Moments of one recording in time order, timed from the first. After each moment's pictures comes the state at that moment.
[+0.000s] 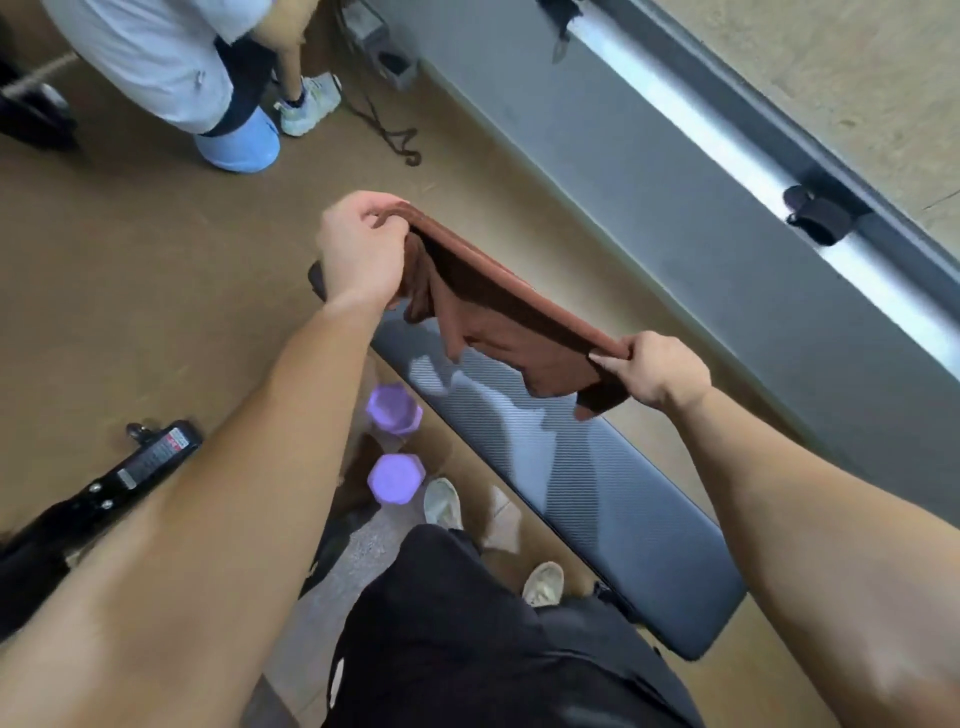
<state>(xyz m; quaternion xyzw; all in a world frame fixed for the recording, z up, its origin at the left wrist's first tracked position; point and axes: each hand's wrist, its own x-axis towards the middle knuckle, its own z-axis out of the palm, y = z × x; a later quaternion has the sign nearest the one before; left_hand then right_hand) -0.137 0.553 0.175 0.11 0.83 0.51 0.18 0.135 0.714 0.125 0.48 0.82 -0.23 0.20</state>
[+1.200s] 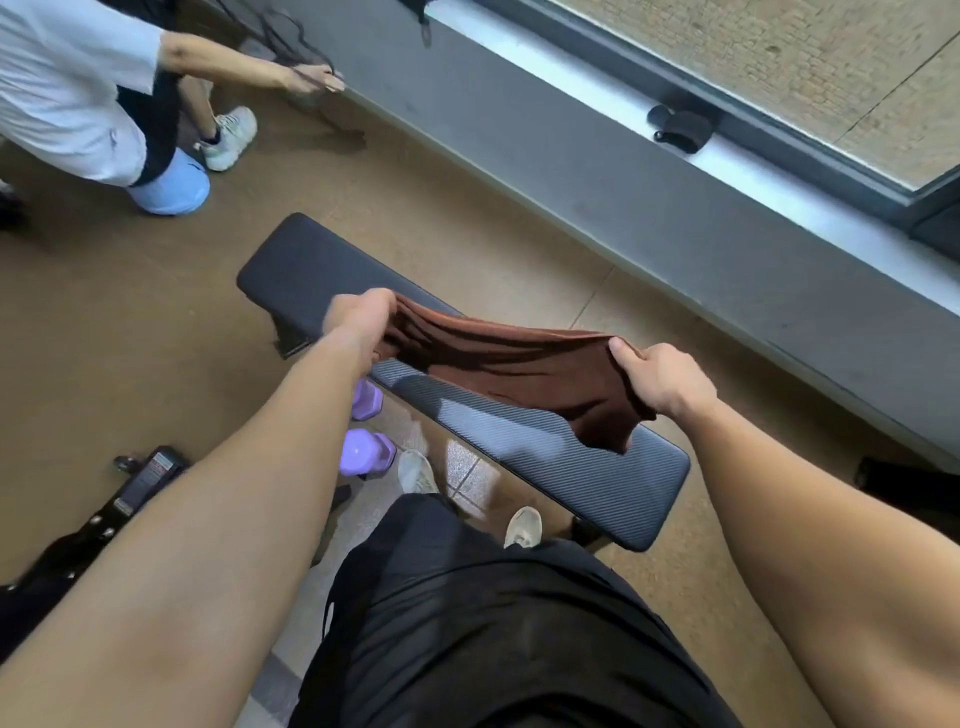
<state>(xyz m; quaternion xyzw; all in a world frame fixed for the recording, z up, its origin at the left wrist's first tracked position) 0.094 0.554 0.190 -0.01 0.85 0.36 0.38 0.398 0.684 0.162 0.63 0.69 -0.31 0.14</state>
